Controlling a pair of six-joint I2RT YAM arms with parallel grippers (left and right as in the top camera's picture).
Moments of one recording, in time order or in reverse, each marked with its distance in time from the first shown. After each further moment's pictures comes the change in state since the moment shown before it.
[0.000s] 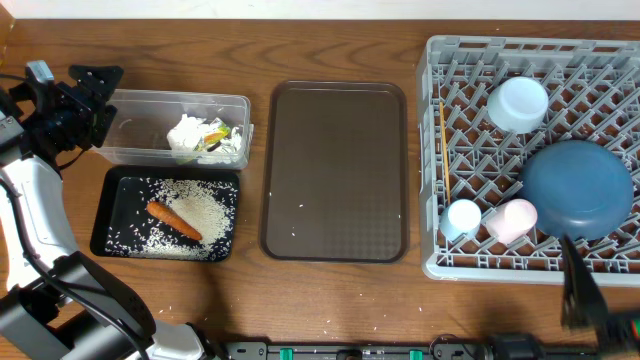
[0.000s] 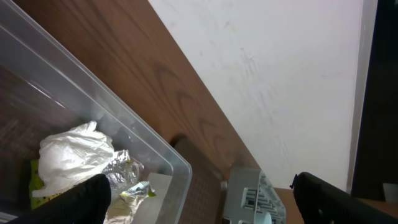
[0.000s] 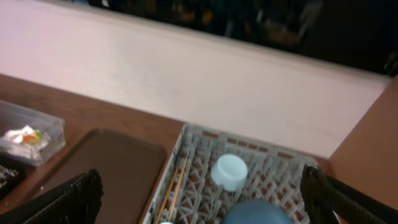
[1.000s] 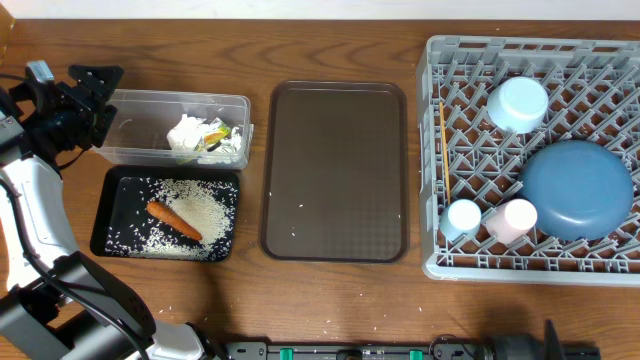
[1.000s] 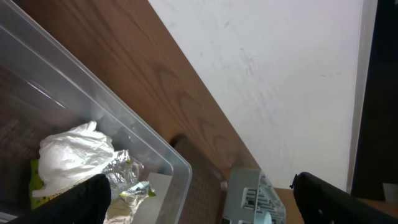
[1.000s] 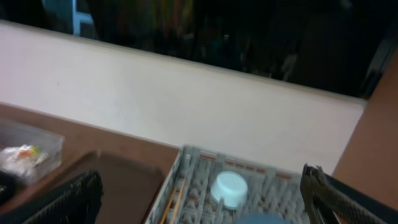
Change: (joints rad) left arm 0.000 0.000 0.000 0.000 0.000 0.000; right arm 0.003 -0.553 -0.535 0.237 0.005 0.013
